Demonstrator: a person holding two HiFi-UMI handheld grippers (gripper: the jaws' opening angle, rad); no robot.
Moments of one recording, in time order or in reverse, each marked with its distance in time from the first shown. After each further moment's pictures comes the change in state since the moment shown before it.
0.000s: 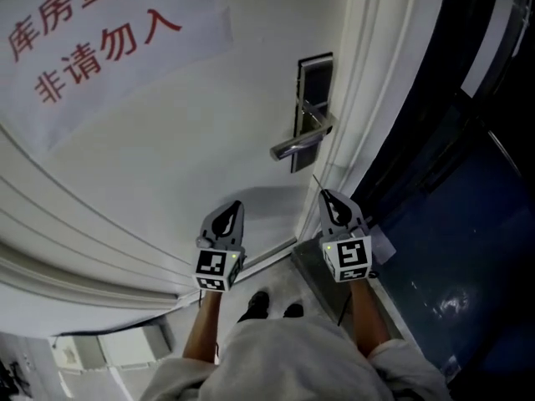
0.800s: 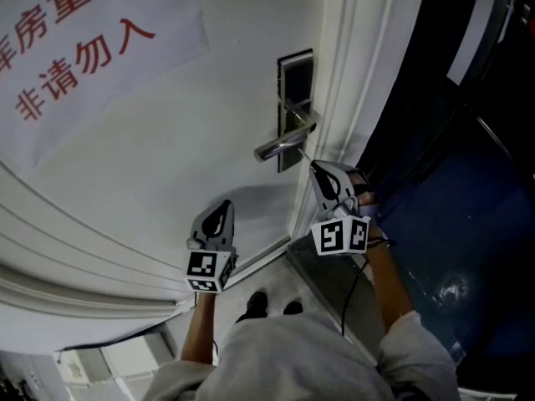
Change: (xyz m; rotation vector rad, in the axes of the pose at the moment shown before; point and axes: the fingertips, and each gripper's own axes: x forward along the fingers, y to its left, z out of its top) left arm 0.008 0.001 0.005 0.001 -0.016 -0.024; right arm 0.031 -0.021 0.043 -0.792 0.042 -0.040
